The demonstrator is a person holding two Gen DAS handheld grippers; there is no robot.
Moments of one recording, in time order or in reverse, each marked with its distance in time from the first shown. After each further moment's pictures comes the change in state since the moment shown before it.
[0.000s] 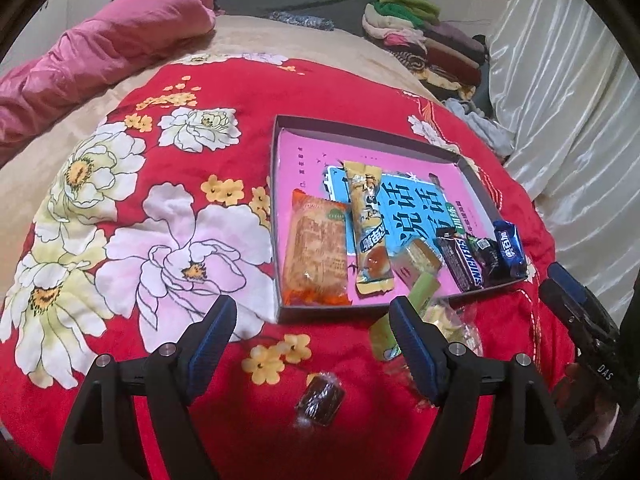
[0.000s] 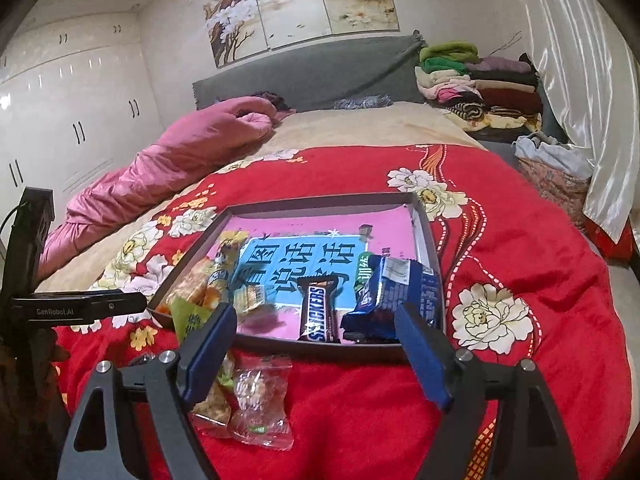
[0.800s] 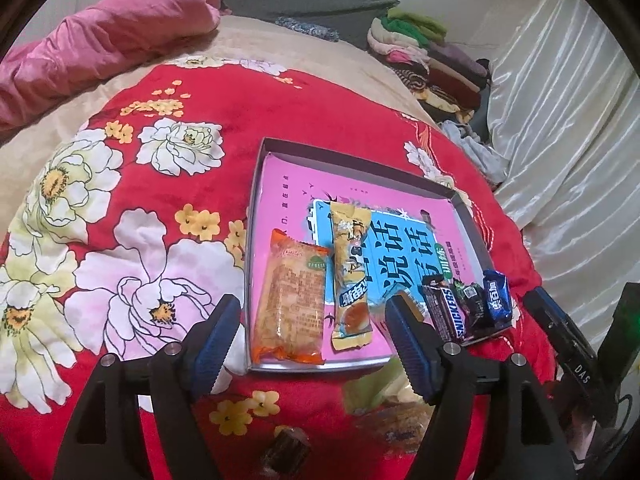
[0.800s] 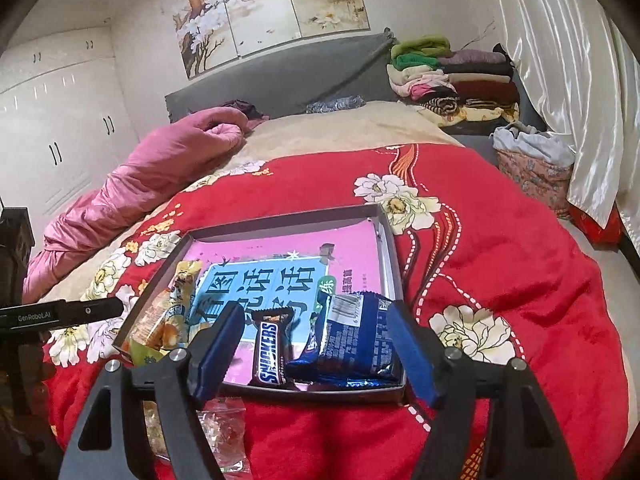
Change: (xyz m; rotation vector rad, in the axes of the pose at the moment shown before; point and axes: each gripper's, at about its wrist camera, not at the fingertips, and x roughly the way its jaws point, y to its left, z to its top) left arm 0.017 -0.004 0.032 -0.074 -0.034 -0.056; right arm 0.020 -0.035 0.024 0.084 -0.027 -0.061
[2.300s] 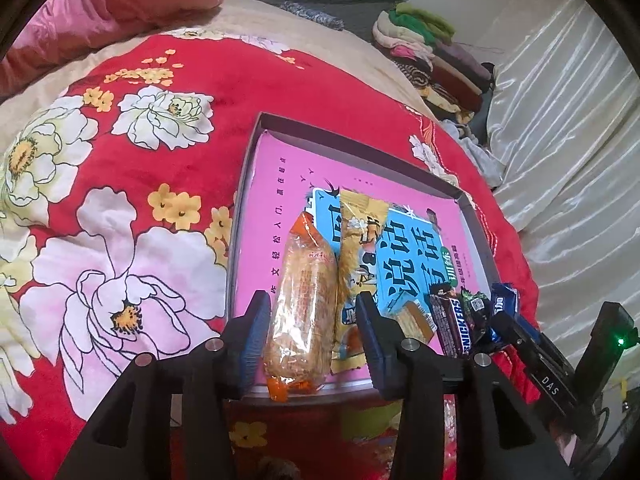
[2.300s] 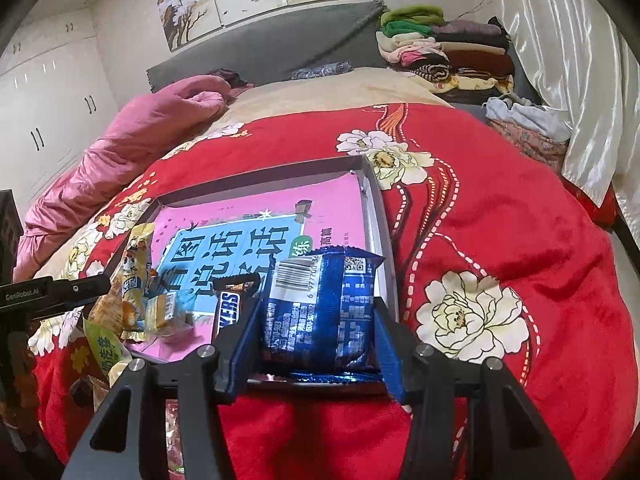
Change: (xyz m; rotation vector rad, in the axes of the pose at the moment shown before) left arm 0.036 0.008 0.002 -0.070 0.044 -0.058; right arm 0.043 -0.016 -0.015 0.014 0.134 -0.053
